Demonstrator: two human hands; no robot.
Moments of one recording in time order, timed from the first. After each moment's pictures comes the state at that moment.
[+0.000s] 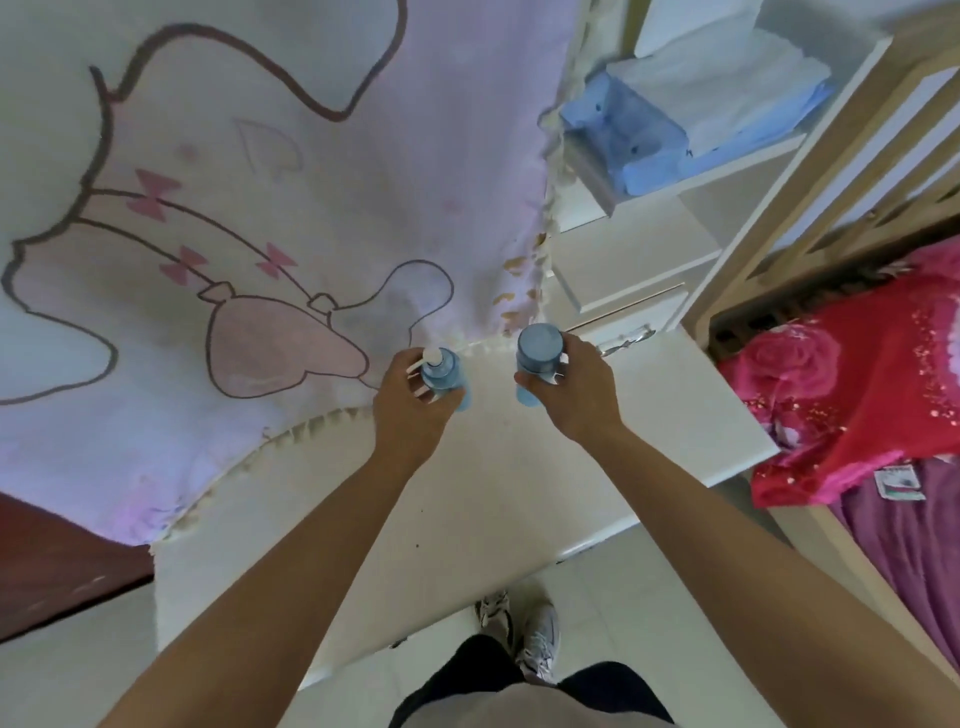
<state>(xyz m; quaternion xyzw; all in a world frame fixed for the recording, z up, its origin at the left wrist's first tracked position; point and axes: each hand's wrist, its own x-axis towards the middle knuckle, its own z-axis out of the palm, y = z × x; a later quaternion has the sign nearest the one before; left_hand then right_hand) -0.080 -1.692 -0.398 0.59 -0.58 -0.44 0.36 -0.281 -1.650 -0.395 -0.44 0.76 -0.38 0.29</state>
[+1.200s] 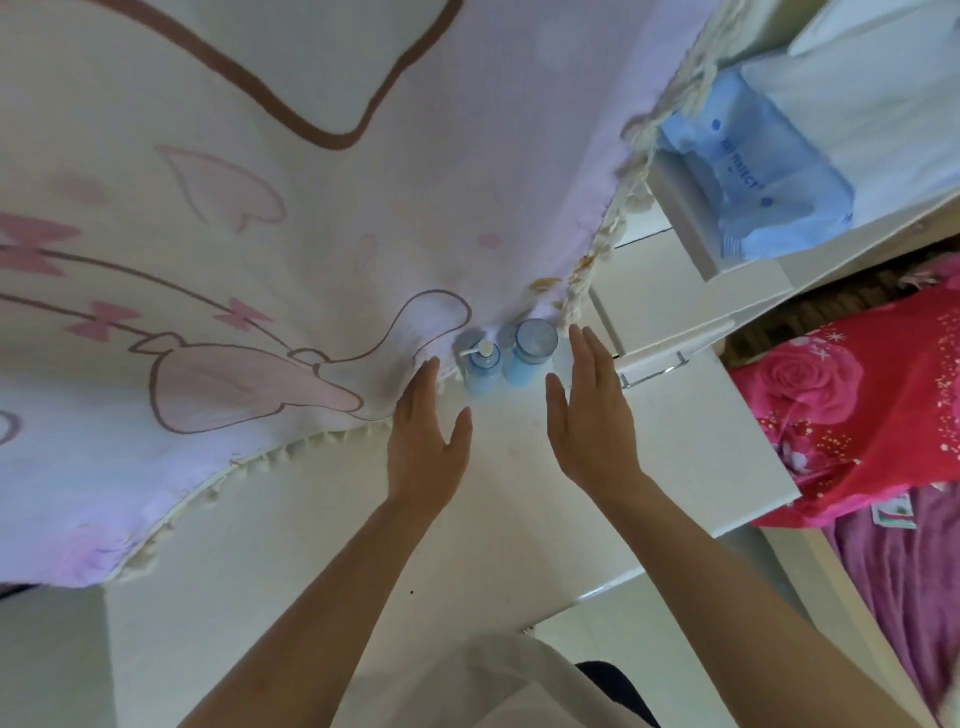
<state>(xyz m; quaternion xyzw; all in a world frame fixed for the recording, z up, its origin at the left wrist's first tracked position) -0.093 -1.746 -0.451 0.59 -0.69 -0.33 0.27 -0.273 -1.709 -0.422 -0.55 0.78 -0.26 0.12</state>
